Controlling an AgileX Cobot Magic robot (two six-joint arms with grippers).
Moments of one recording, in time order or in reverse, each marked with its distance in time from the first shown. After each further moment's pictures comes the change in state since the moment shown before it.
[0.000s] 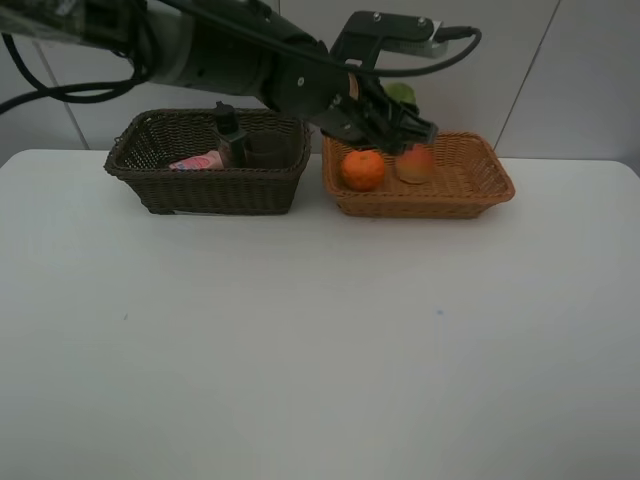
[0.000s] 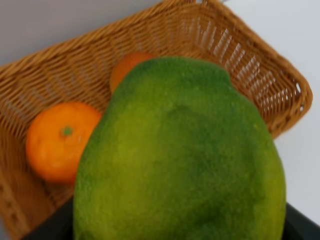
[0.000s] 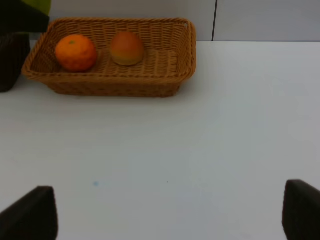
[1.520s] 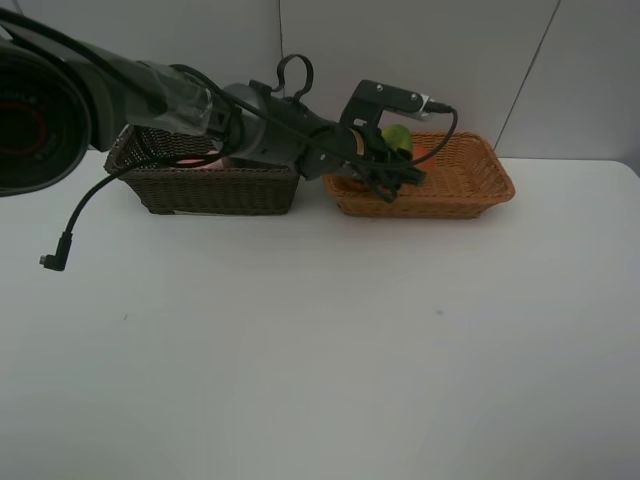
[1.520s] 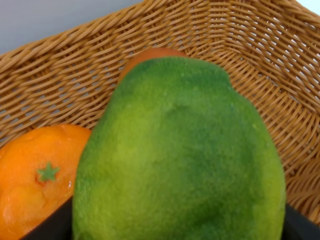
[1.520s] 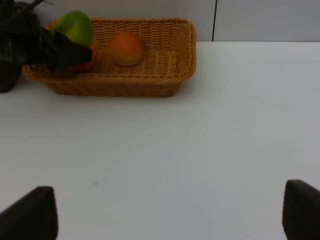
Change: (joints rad) left arm 0.051 0.283 -0.164 0.002 -0.154 0.055; right arm 0.000 0.000 0.000 0.000 0.000 0.002
